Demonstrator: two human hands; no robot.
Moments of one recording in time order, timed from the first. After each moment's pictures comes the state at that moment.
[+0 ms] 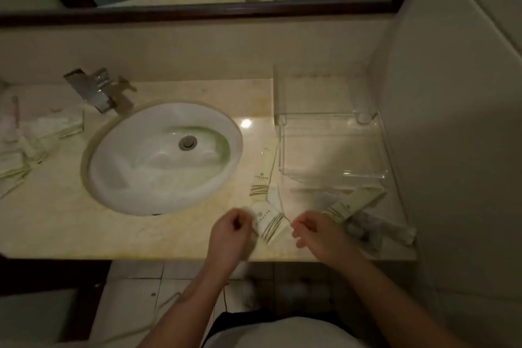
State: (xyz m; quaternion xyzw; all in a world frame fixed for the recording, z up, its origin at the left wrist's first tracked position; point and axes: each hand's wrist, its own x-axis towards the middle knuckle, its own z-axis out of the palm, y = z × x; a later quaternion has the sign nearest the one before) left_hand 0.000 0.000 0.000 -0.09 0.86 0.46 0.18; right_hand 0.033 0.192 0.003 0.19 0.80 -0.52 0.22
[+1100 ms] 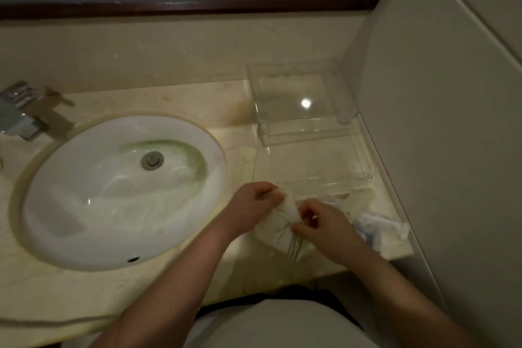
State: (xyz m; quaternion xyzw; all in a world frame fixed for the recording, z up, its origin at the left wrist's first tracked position) left_hand -0.122 0.025 0.008 0.14 0.76 0.53 0.36; right_hand -0.013 0.183 0.025 0.19 0.88 -0.42 0.14
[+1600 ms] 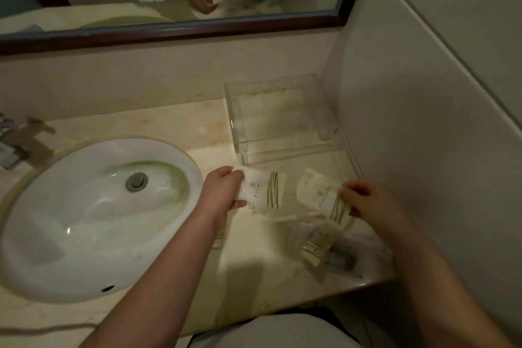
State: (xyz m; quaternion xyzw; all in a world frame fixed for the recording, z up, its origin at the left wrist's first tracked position) left_hand -0.167 0.080 0.037 -0.14 0.71 0.62 0.30; right_hand -0.032 0.315 0.053 0.37 0.74 -0.56 0.04
